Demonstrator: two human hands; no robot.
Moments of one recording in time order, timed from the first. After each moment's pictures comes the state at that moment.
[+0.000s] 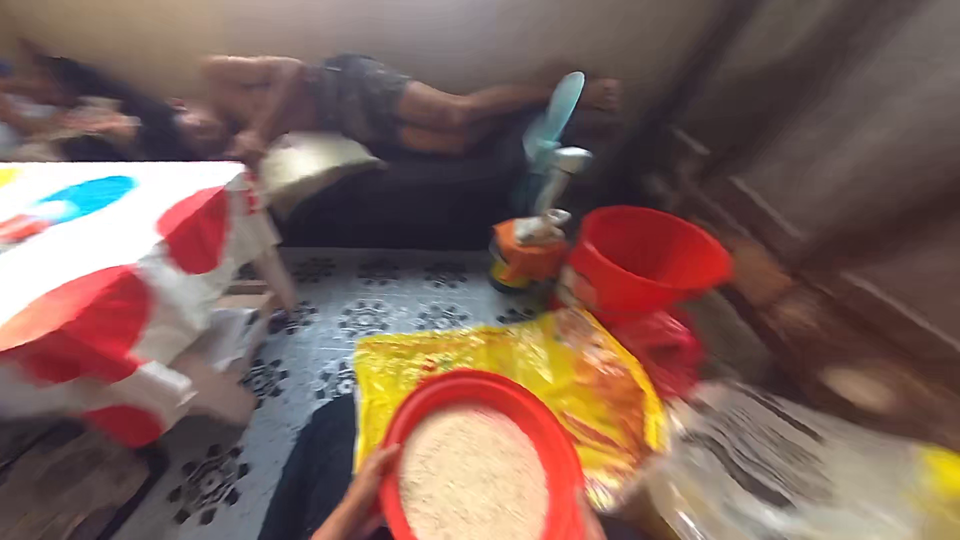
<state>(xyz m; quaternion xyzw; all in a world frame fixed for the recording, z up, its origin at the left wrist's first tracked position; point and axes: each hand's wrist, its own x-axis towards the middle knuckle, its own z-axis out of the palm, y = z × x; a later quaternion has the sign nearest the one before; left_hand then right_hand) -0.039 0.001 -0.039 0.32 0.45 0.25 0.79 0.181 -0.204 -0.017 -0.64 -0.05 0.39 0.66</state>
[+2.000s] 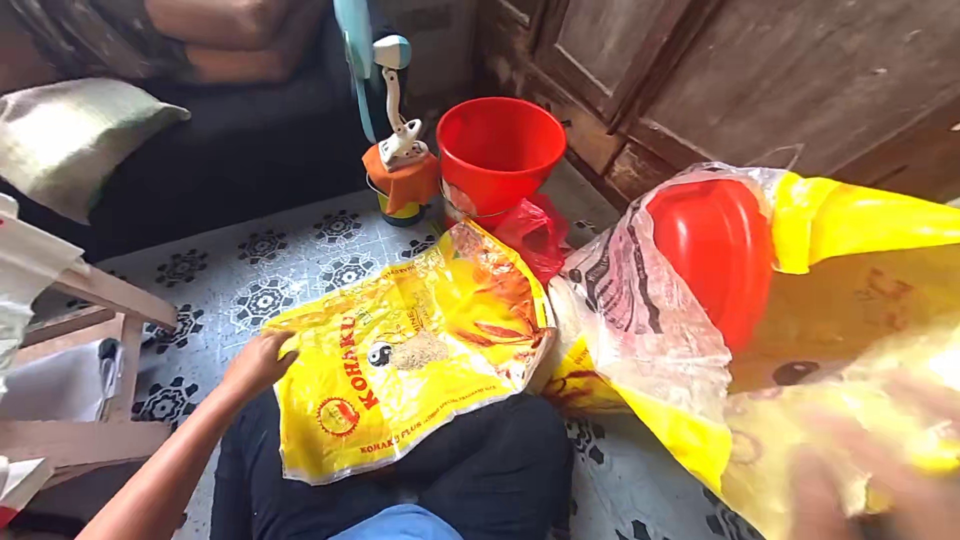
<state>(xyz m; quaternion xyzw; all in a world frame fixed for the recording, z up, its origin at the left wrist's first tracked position) 0.014 0.170 0.017 0.90 0.35 -0.12 0.22 0.250 -0.373 0.169 -0.82 -0.44 -0.30 0.21</state>
